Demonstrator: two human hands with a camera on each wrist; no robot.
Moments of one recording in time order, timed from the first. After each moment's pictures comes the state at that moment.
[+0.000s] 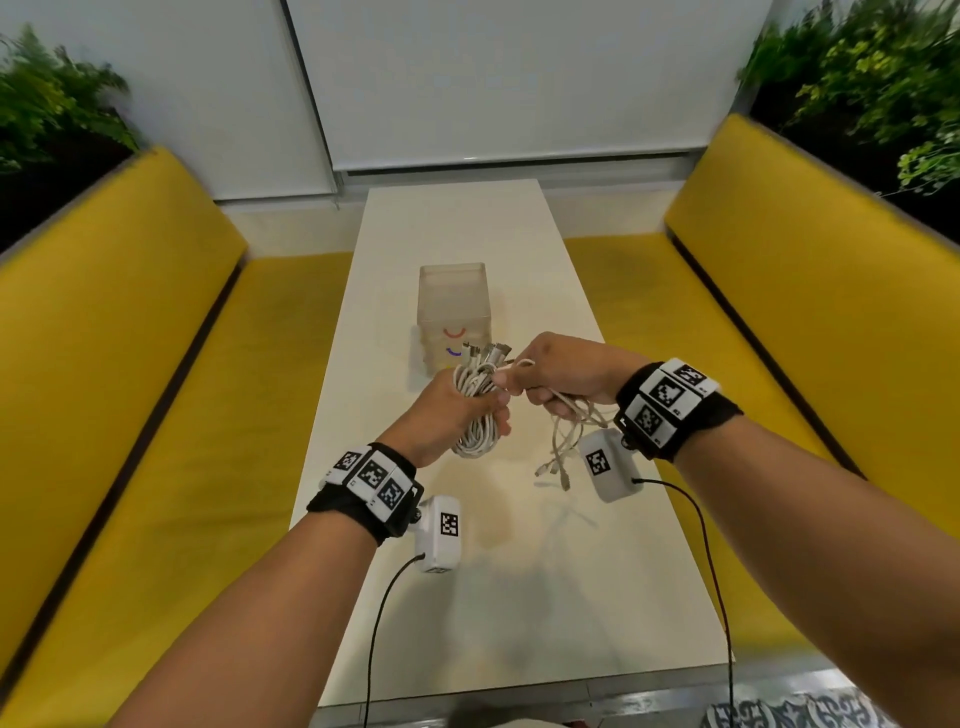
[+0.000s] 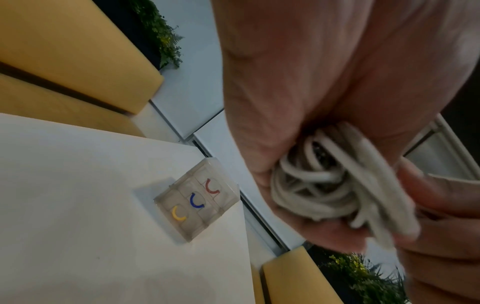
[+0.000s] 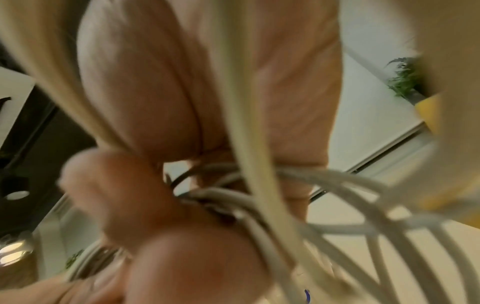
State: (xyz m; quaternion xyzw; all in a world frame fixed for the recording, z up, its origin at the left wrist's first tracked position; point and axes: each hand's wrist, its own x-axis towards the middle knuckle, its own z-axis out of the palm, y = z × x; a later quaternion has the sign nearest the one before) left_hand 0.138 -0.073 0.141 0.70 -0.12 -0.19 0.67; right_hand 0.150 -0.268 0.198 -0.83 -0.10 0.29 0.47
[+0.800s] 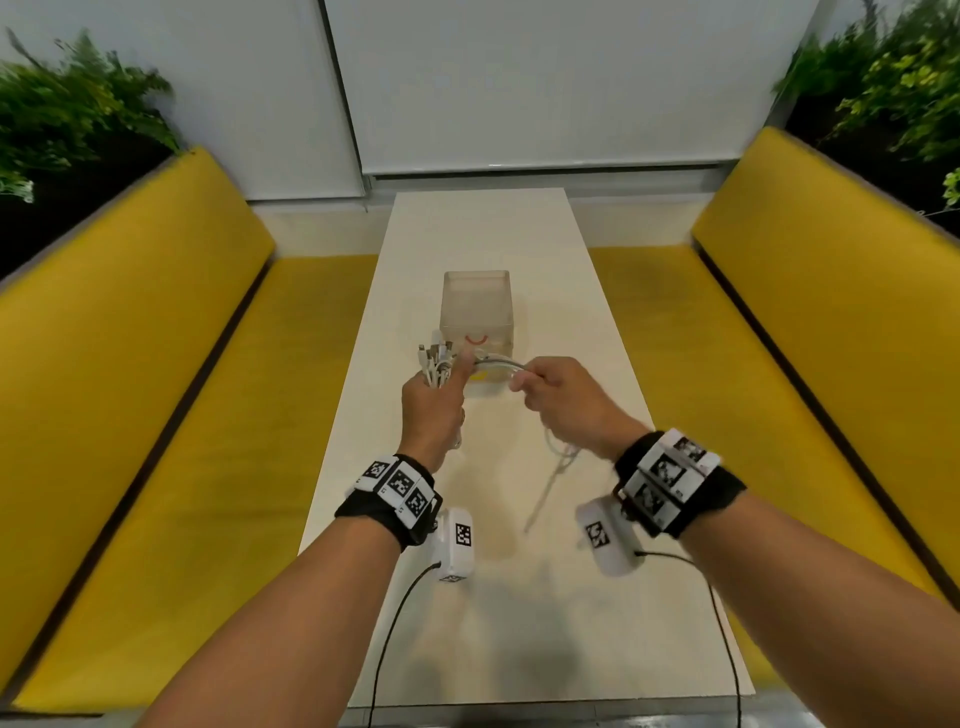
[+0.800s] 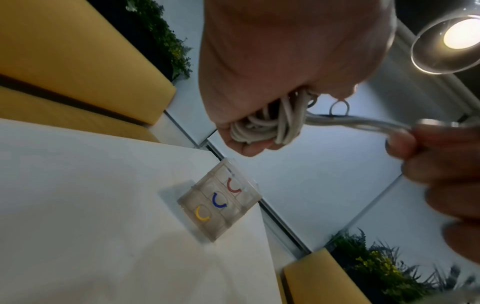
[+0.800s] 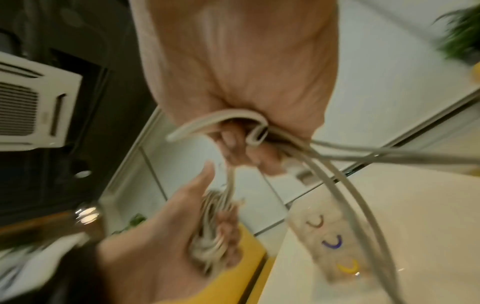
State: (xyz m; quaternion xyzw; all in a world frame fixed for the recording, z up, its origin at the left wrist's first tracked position) left_hand 0.148 -0.063 0.127 0.69 0.12 0.03 0.71; right_hand 0.131 -0.232 0.173 -0.85 -0.05 0.07 0.51
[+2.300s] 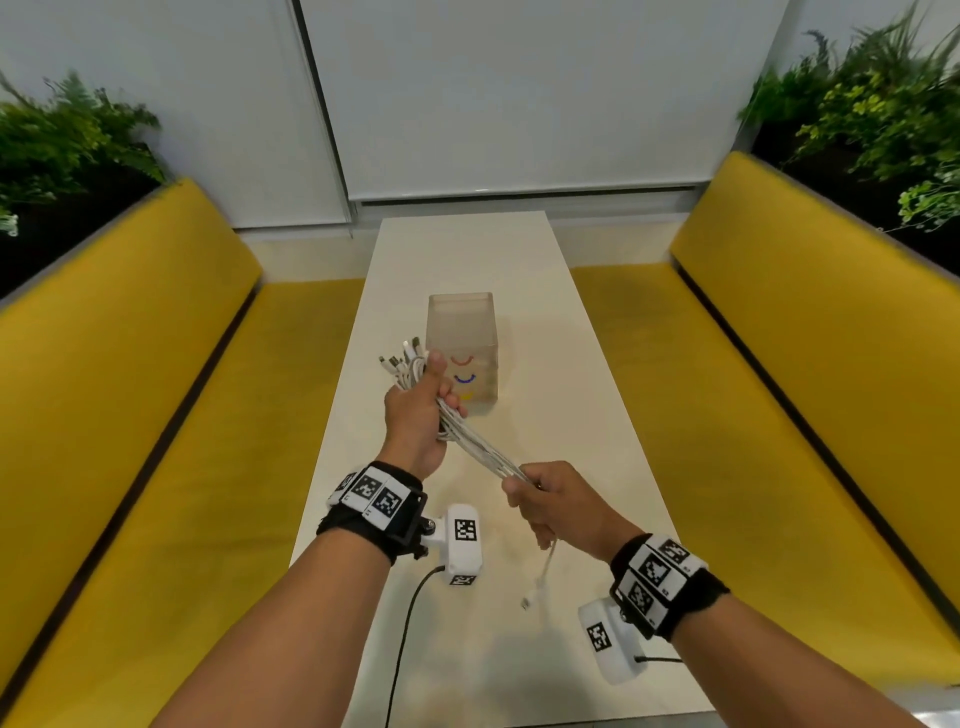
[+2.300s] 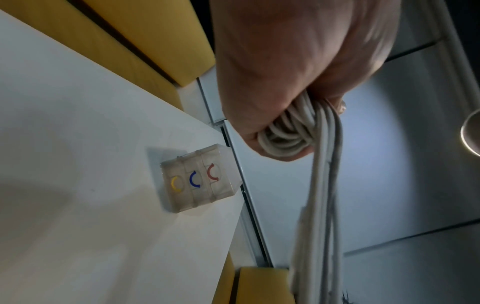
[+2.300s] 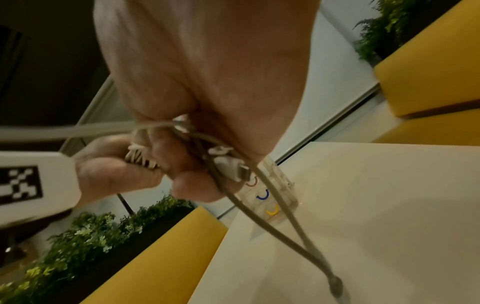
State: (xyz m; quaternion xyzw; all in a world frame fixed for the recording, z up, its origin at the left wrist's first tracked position) left_hand 0.158 -0.070 0.148 0.46 0.13 -0.02 0.88; right_hand 0.072 -0.250 0.094 -0.76 -0.06 0.17 0.63
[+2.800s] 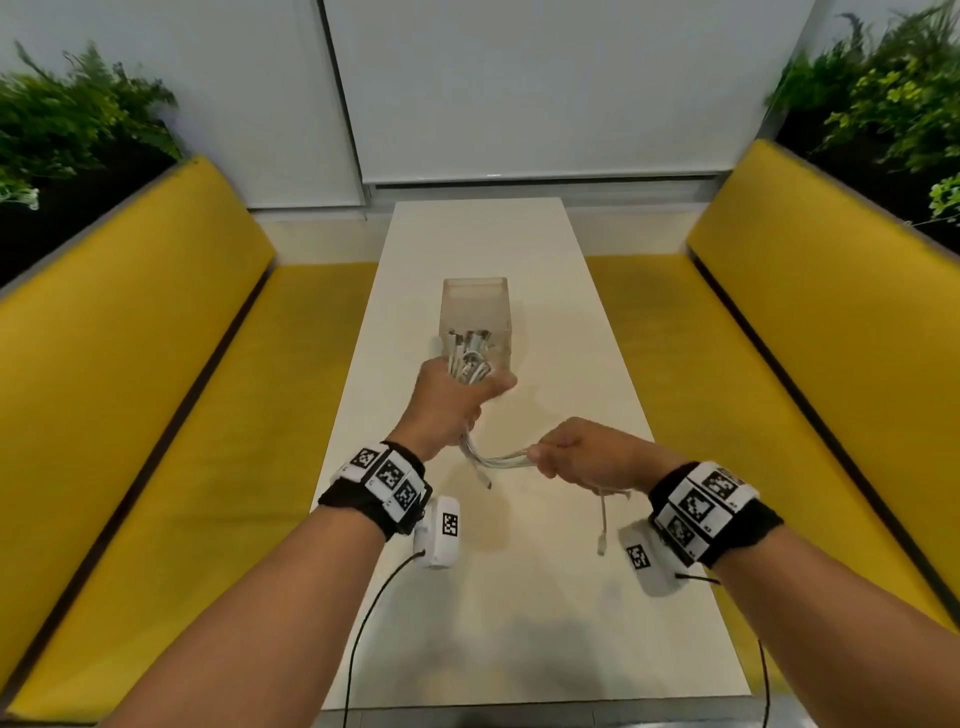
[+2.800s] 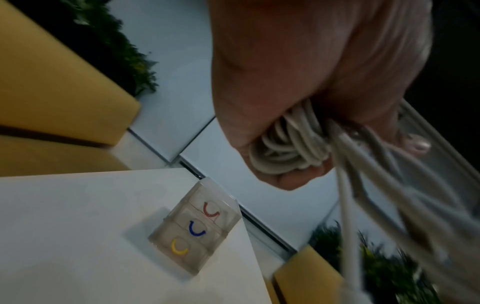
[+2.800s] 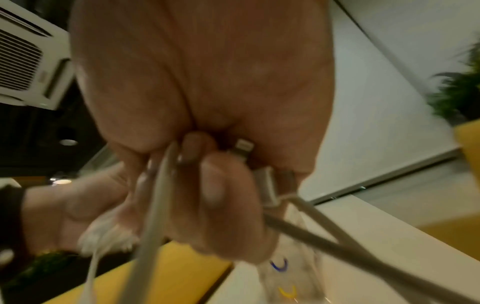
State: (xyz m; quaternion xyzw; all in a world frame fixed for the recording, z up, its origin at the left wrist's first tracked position) left_hand 0.142 -0.060 0.157 0.74 -0.03 -0.04 0.67; right_hand 0.096 -0.270 0.157 -0.86 -0.12 0.28 0.42
